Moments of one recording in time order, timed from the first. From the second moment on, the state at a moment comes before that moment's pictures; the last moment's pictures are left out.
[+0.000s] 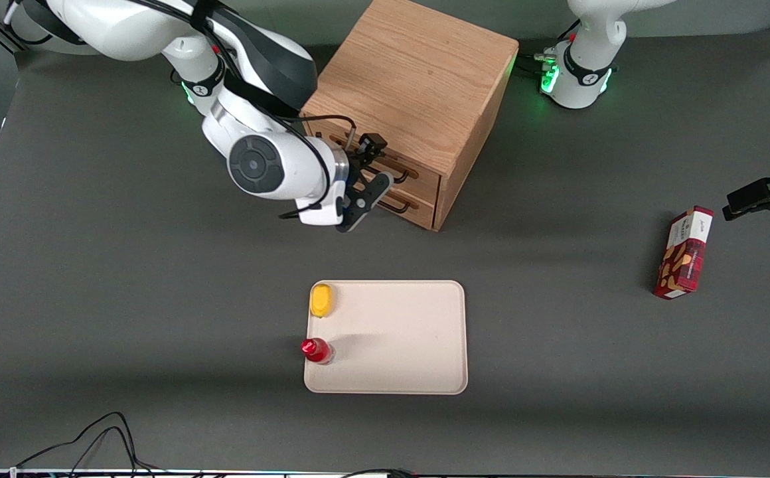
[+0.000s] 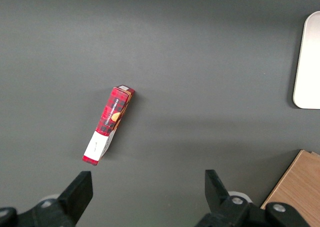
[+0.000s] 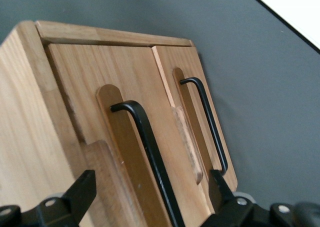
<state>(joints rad) 0.00 0.59 0.84 -1.46 0.12 1.75 0.00</state>
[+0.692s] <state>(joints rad) -0.02 0.59 0.84 -1.53 0.09 1.79 -0.16</state>
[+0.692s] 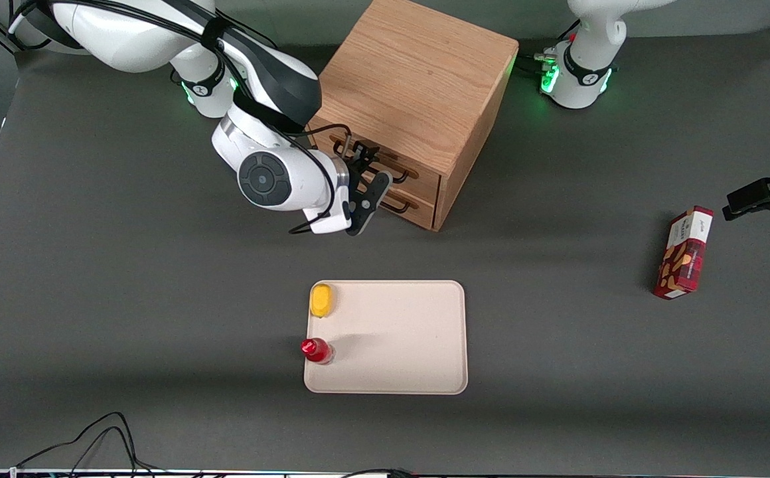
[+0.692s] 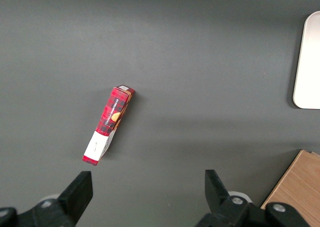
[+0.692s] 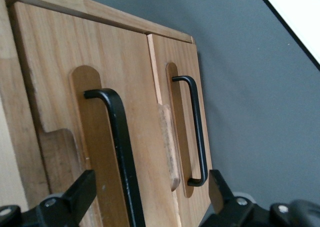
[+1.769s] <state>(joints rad) -0.08 0.58 0.82 -1.59 -0.02 1.89 -0.24</state>
